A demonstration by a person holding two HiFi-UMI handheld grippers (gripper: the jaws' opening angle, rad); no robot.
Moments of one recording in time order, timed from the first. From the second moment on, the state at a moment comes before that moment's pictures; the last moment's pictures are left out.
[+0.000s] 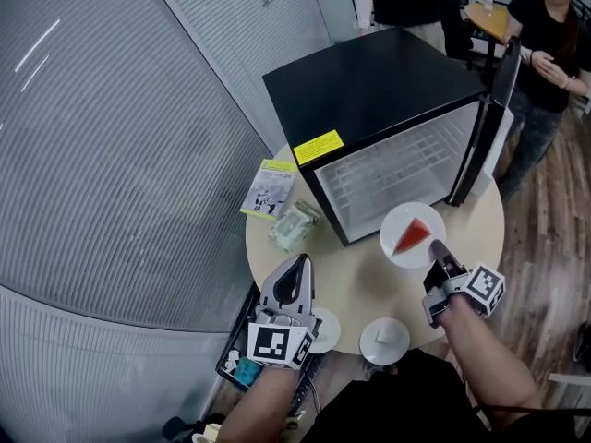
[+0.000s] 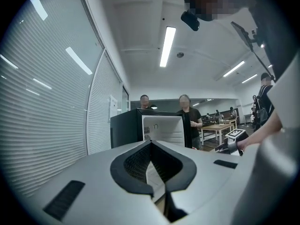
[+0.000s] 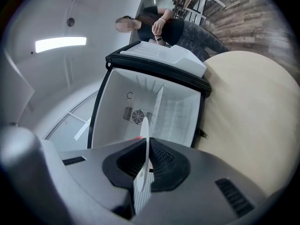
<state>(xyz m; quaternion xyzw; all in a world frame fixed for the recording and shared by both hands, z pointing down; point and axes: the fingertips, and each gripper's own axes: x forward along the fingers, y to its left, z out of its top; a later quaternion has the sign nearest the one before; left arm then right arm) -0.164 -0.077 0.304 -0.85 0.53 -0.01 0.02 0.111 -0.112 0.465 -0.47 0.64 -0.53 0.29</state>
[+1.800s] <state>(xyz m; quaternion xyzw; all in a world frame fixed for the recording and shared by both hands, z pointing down) -0.237 -0.140 0.311 -0.79 0.62 -0.04 0.00 0.029 -0.269 0.479 -0.49 0.60 -0.58 0.25</state>
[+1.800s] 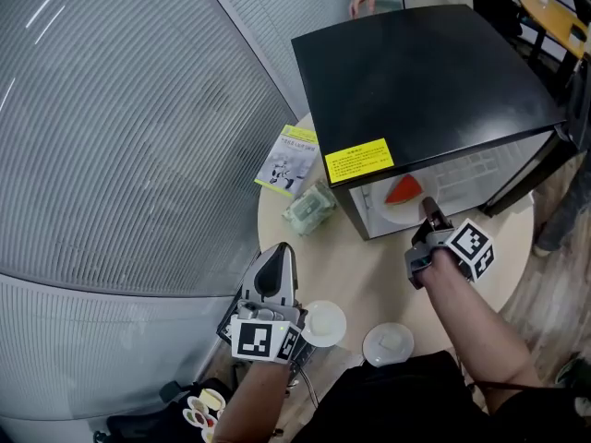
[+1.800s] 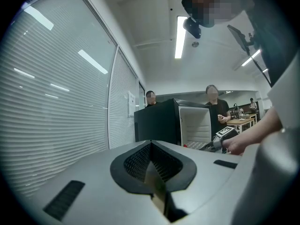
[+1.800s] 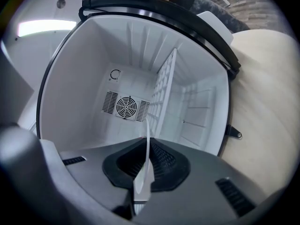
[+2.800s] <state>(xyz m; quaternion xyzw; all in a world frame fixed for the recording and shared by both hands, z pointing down) -0.251 -0.123 0.321 -0.76 0.65 -0.05 -0.01 0.016 -0.289 0.475 -0.51 0.65 -0.53 0.21</state>
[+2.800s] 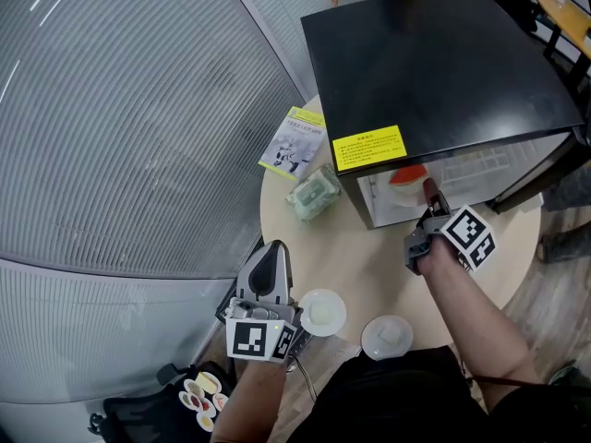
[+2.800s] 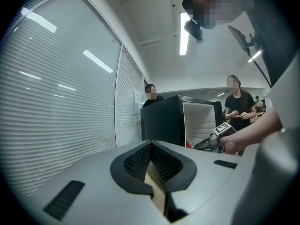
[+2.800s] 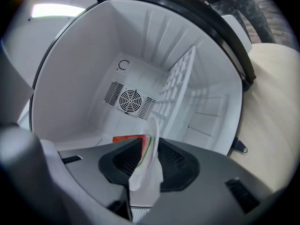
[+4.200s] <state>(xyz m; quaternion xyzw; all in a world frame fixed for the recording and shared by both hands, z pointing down) -0.228 -0.040 0.292 -0.79 0.61 -0.01 0.04 0.048 -0.169 0.470 -0.51 0.70 -0.47 0.17</state>
